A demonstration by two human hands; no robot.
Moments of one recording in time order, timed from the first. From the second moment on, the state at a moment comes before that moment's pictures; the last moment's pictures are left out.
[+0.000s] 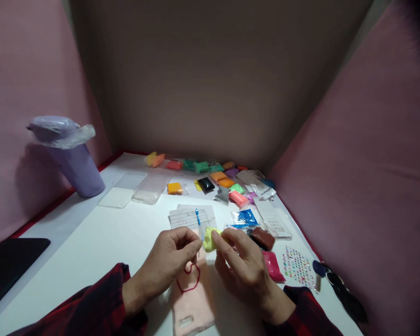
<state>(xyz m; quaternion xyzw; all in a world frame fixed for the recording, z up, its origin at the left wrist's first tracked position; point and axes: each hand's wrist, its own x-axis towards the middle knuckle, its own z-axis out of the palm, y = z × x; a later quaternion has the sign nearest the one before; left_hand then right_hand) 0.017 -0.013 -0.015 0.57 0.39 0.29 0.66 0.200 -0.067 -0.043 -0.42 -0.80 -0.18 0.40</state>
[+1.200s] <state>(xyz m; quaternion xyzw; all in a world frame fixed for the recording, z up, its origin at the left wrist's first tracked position) 0.017 -0.014 -0.015 0.54 0.39 0.27 0.69 0.202 -0.066 -0.045 -0.45 -0.76 -0.20 0.42</state>
